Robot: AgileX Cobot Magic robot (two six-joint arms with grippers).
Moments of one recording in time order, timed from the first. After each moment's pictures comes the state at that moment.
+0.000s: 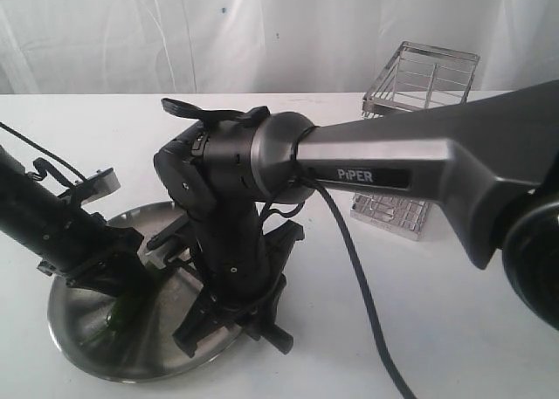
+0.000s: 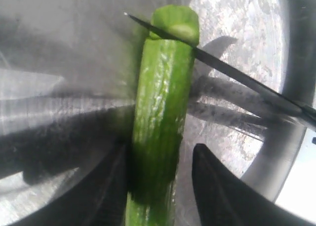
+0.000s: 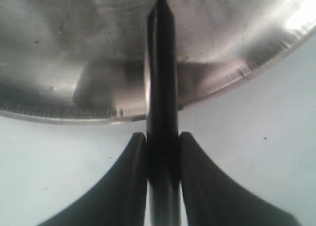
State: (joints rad) left arm 0.00 1.87 -0.94 -0.85 0.87 0.78; right arm 0.92 2.12 -1.58 -0.07 1.22 0.06
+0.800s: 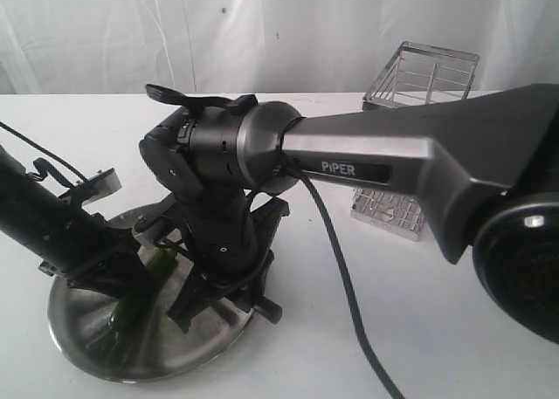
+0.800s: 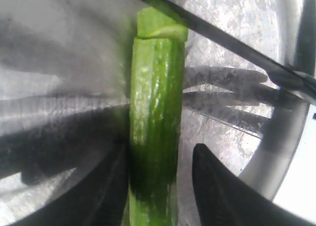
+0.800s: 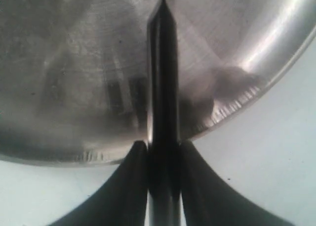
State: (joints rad) left arm 0.00 1.87 -0.94 -0.86 0.88 0.80; right arm 0.92 2.16 -1.69 -0.14 1.22 0.03
